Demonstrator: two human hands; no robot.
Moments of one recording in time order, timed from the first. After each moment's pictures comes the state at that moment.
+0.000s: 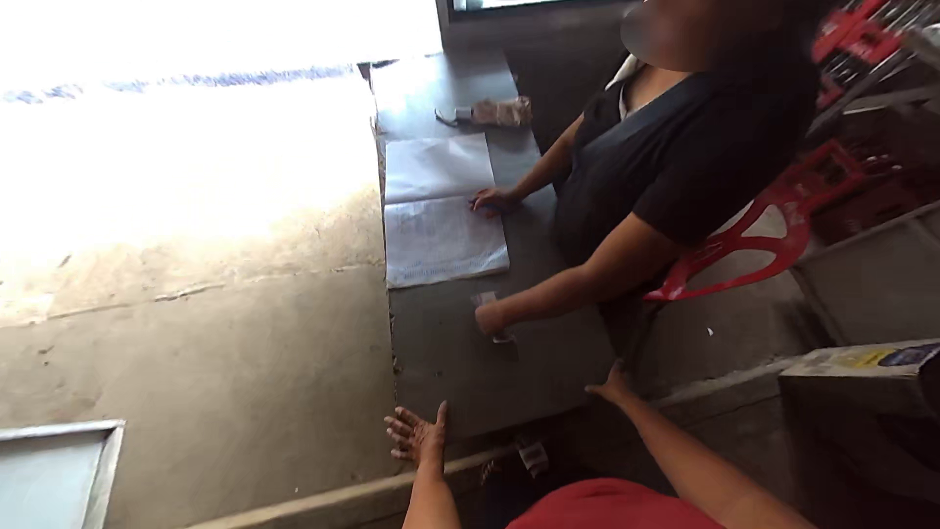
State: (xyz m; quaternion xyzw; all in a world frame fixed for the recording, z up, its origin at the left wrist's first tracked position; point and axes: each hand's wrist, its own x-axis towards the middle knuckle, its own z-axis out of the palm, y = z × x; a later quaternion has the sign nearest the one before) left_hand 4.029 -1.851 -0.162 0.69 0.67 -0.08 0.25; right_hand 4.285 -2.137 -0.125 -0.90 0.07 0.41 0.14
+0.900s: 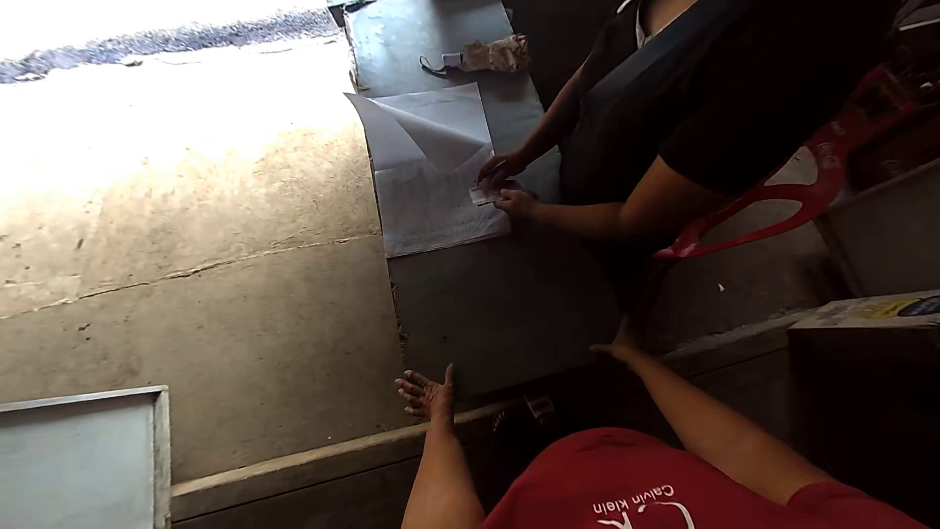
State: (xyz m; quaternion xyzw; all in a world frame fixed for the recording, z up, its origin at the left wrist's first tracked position) left_hand 4.029 -1.850 -0.168 0.69 0.68 -0.09 0.23; right_hand 4.292 -2.151 -0.151 -0.89 0.08 0.40 0.21
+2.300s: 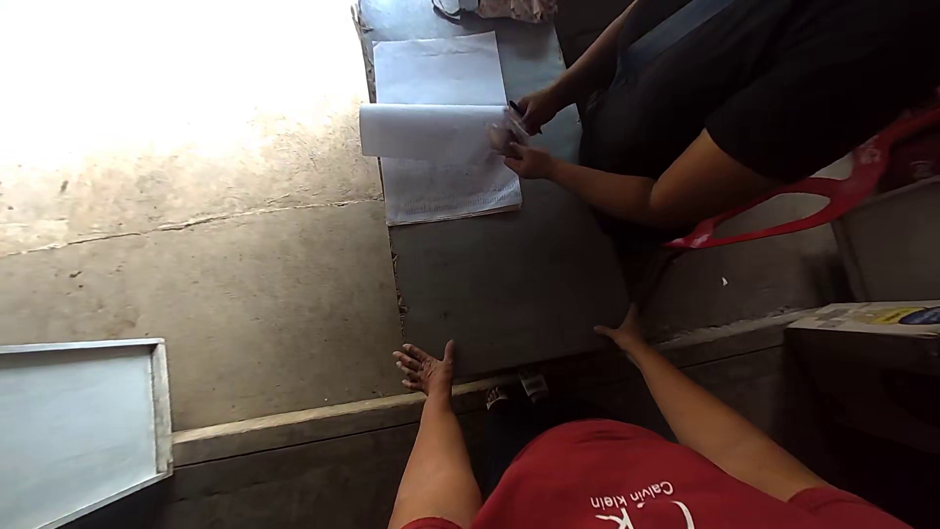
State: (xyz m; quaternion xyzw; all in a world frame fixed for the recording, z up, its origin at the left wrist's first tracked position) left_hand 4.030 -1.848 -0.168 0.69 0.68 -0.10 0.24; right_hand 4.292 -2.150 -0.166 -0.89 0.10 0.35 0.27
